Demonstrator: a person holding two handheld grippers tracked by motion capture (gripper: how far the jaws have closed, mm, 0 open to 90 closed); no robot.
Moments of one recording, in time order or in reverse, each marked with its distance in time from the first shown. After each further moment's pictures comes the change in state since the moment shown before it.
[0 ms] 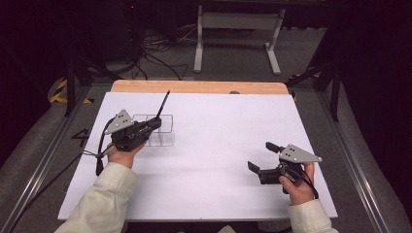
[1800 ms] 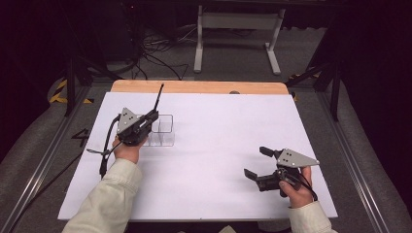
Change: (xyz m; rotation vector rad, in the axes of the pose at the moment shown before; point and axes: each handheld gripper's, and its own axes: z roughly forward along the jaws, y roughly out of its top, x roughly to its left) left arm 0.014 -0.019 0.026 -0.034 0.224 0.027; right arm 0.010 -0.004 0.001 -0.018 0.118 -0.023
